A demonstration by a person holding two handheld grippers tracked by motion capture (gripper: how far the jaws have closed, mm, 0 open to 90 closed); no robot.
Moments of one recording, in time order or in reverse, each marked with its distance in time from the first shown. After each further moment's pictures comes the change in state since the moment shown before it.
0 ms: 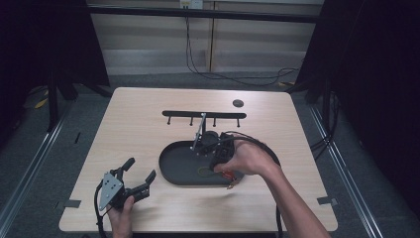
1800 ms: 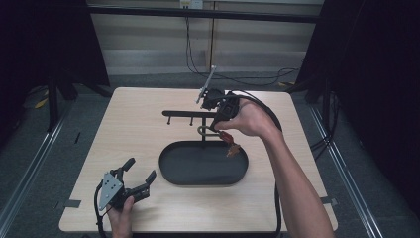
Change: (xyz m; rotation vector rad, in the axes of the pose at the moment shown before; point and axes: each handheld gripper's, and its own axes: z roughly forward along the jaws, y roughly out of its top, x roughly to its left) left arm 0.000 0.000 0.000 0.001 -0.007 0.001; right arm -0.066 0.017 -0.063 -0.111 -0.094 0.110
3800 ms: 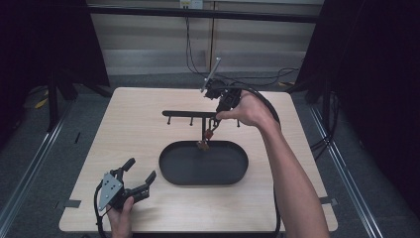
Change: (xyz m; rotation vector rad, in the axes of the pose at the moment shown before) left arm 0.000 0.000 -0.001 -0.002 -0.007 0.001; right arm -0.036 0.002 0.012 0.011 -0.039 0.103
